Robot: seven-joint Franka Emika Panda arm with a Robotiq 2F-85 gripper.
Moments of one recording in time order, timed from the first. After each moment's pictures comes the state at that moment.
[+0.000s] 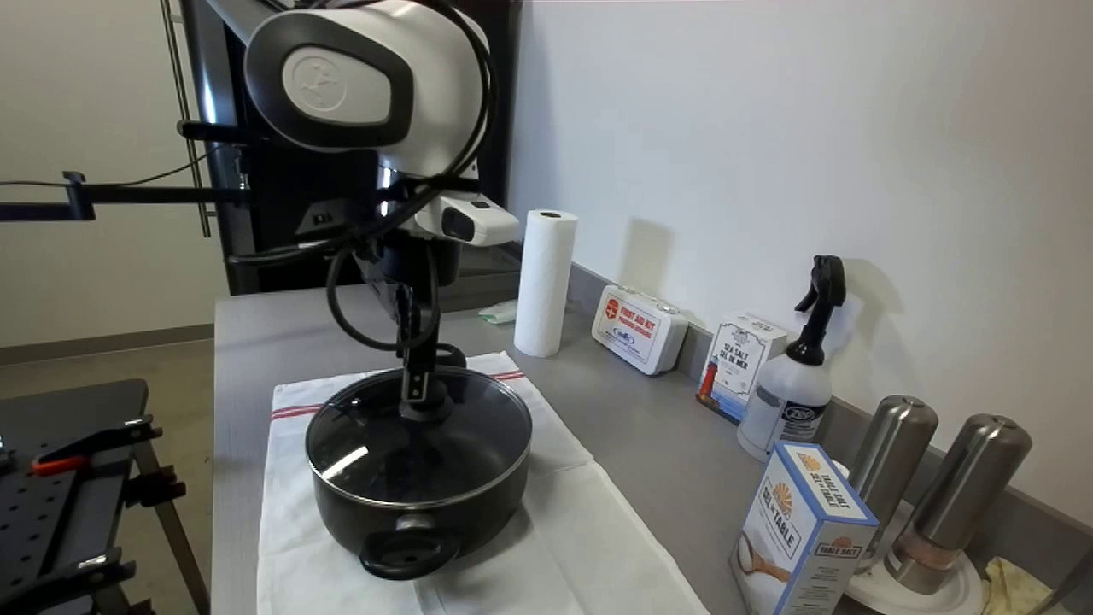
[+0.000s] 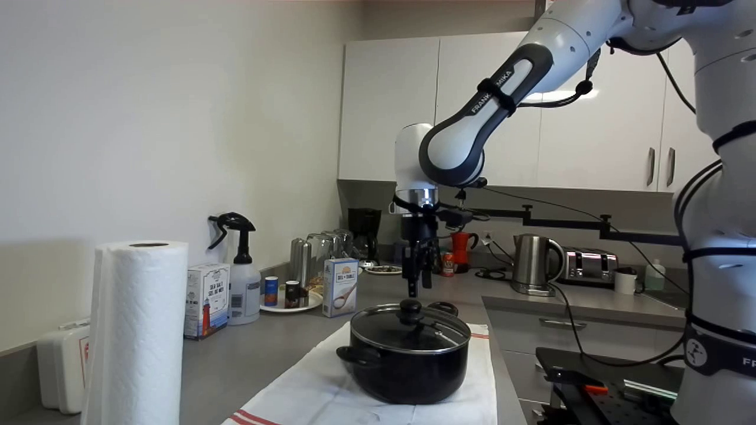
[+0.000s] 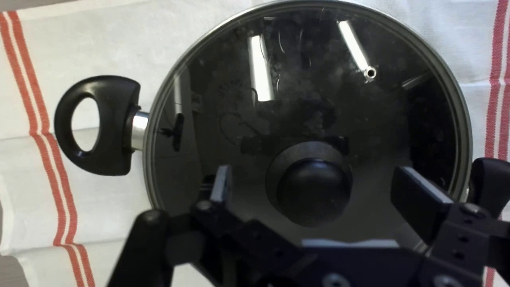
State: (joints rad) arm -0.11 0.09 -0.11 -2.36 -0.06 2.37 0.04
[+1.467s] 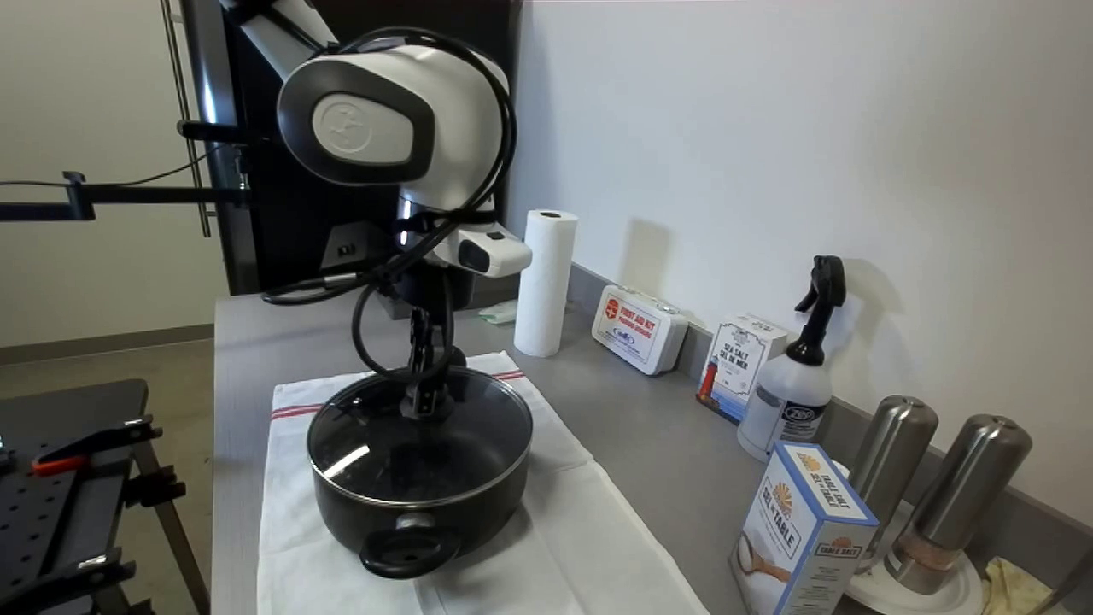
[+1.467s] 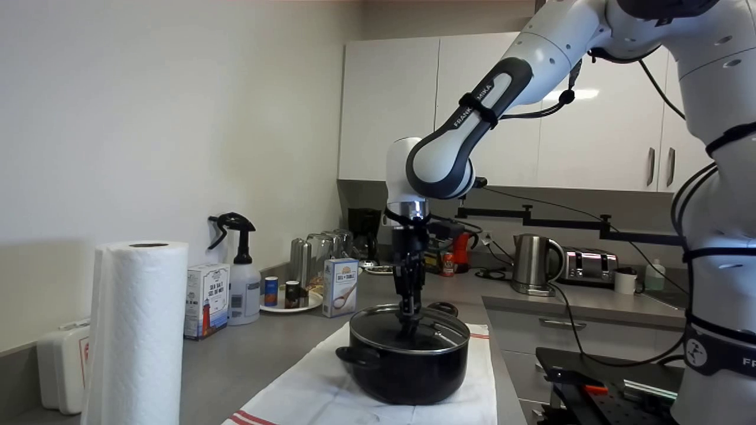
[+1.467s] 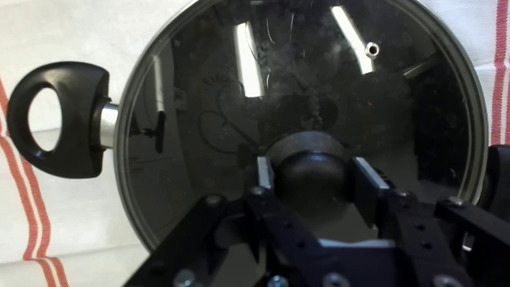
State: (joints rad) arm -0.12 0.18 -0.10 -2.31 0.00 2.40 0.02
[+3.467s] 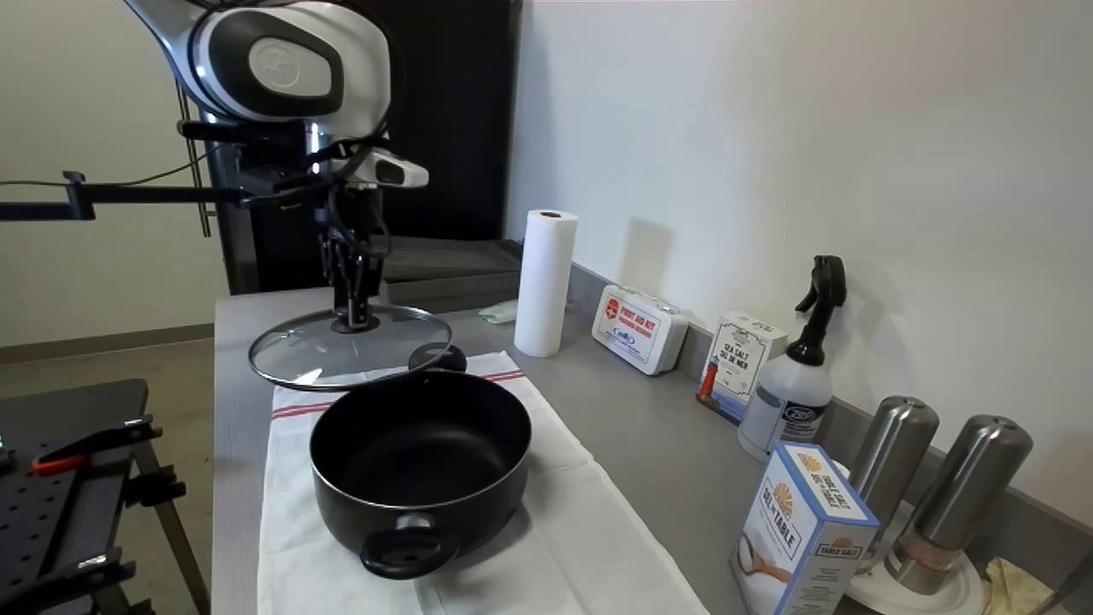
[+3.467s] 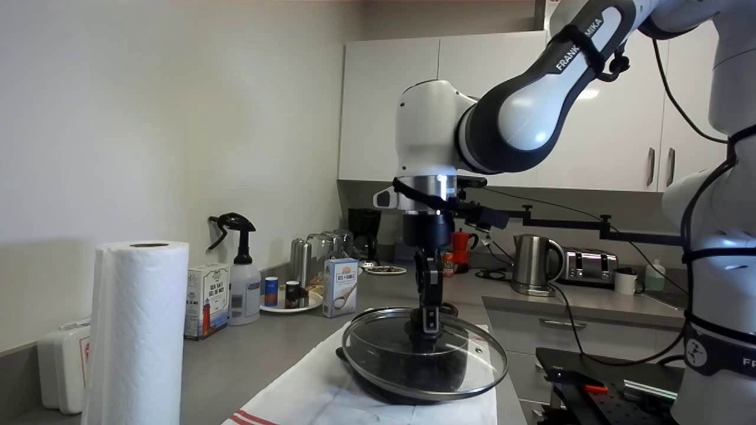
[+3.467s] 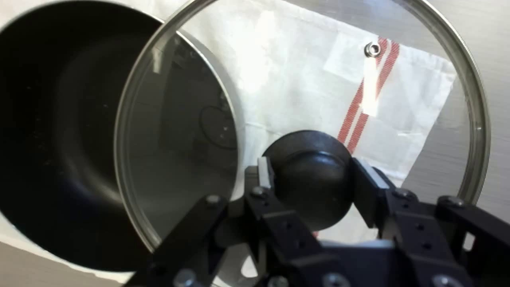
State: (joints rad) arm 0.07 -0.03 0.08 -2.49 -0.14 2.40 0.05
